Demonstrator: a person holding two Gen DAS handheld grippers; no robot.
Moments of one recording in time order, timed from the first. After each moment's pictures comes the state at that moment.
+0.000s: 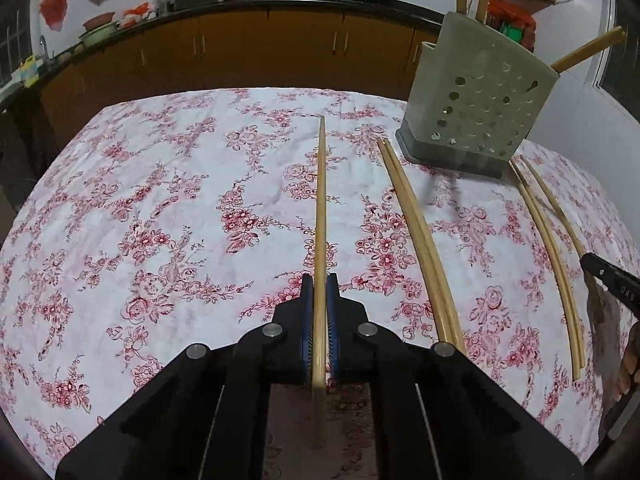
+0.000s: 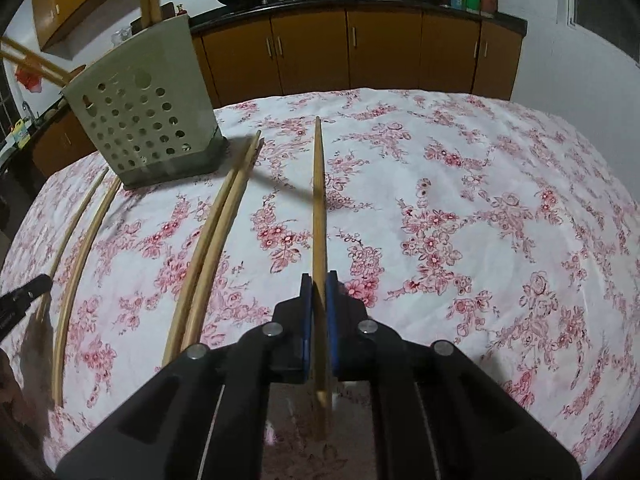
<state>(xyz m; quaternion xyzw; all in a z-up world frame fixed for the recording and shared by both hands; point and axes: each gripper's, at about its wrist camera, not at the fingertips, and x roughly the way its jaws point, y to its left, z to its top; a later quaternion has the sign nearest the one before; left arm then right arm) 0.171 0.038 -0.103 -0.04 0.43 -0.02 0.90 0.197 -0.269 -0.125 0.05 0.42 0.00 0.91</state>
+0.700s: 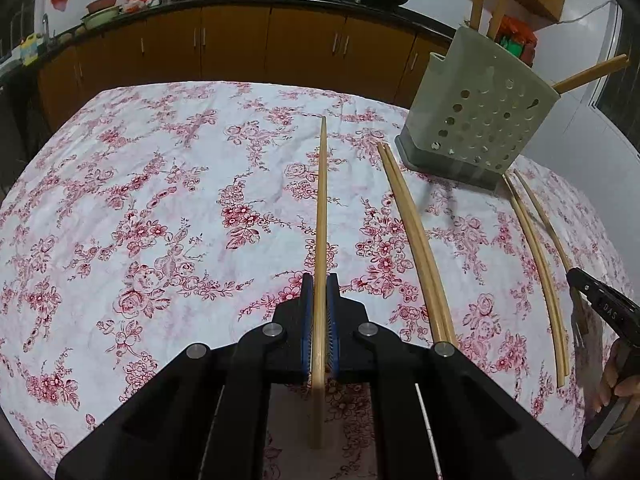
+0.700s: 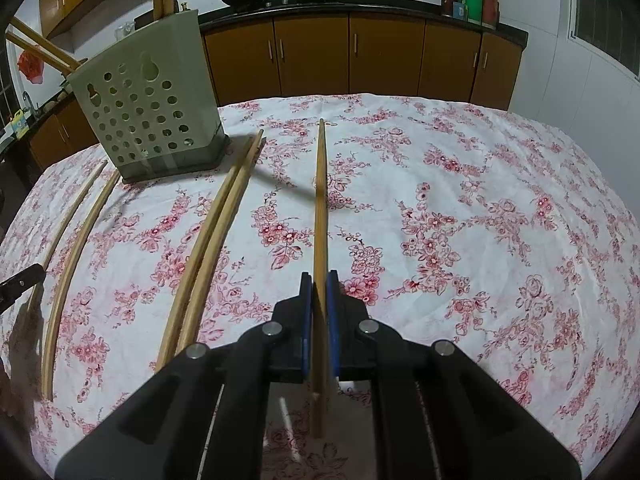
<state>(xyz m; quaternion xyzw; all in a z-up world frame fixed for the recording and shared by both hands) 0.170 0.049 -0.103 -0.07 0.42 -0.03 0.90 0.193 -0.268 -0.124 0.04 0.42 0.00 0.91</state>
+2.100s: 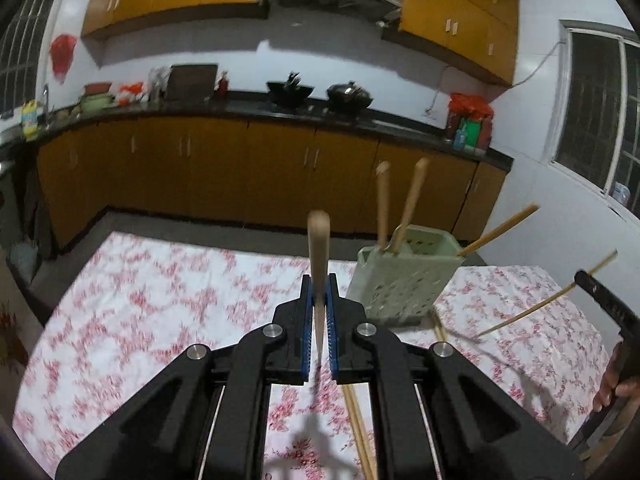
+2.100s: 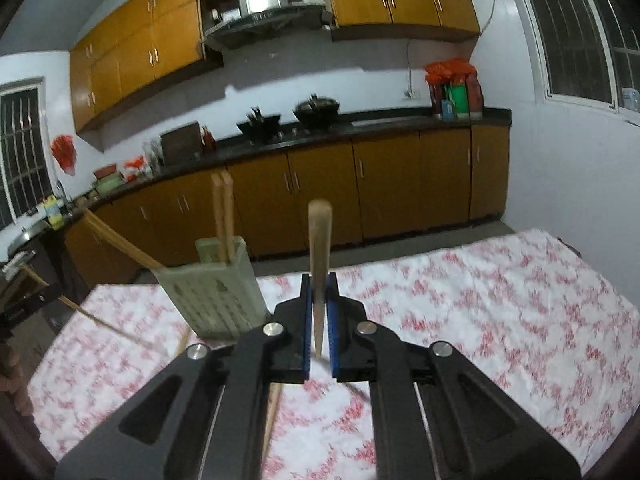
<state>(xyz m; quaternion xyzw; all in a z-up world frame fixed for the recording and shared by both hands) 0.144 0.049 0.055 -0.06 0.24 -0.07 0.97 0.140 -0.297 0.044 0.10 0.20 0.03 0.97</state>
